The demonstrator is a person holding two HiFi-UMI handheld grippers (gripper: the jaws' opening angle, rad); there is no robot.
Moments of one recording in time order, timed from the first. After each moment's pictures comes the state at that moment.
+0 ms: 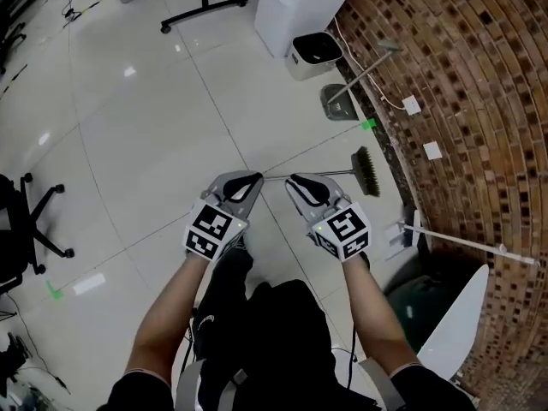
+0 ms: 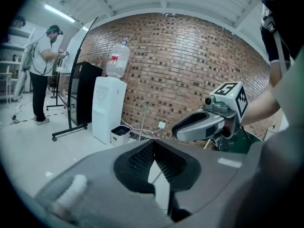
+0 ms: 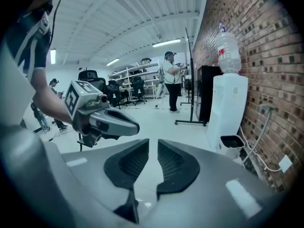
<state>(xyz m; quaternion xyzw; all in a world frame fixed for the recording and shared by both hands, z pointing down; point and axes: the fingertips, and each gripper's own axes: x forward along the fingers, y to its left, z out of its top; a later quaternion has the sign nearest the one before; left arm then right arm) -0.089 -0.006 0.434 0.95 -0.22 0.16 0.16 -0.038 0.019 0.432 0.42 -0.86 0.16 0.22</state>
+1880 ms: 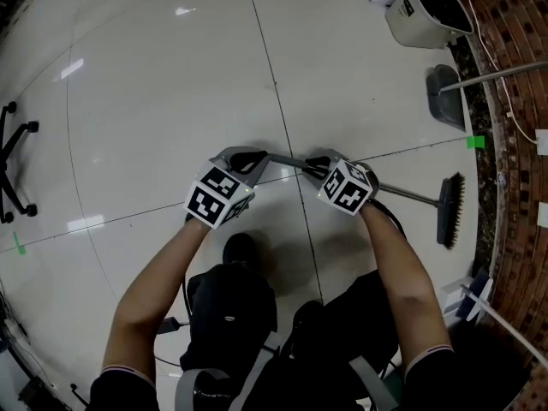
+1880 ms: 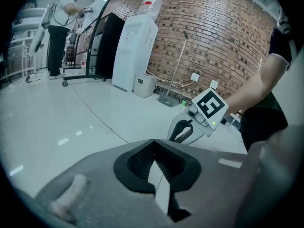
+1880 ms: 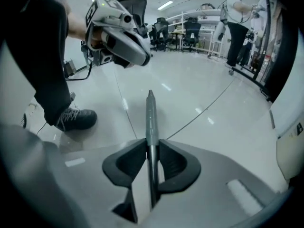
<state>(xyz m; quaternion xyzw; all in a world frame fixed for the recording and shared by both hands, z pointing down) -0.137 -0.072 0.928 0.88 -0.29 0.28 0.24 -0.053 -0.031 1.023 0.07 -0.87 0.11 0.48</state>
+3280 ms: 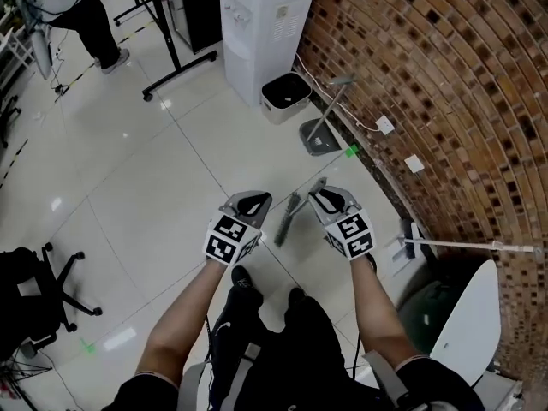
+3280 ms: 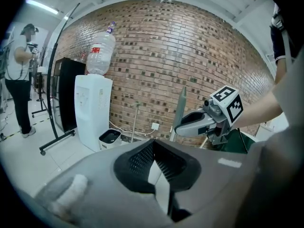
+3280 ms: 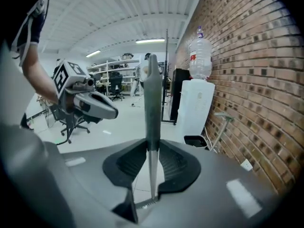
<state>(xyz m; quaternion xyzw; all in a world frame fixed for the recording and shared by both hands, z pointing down) 0.029 -0.070 0.391 0.95 -0.15 0.22 0.16 0.128 -0.040 0.409 0.53 -0.79 0.16 0.26</state>
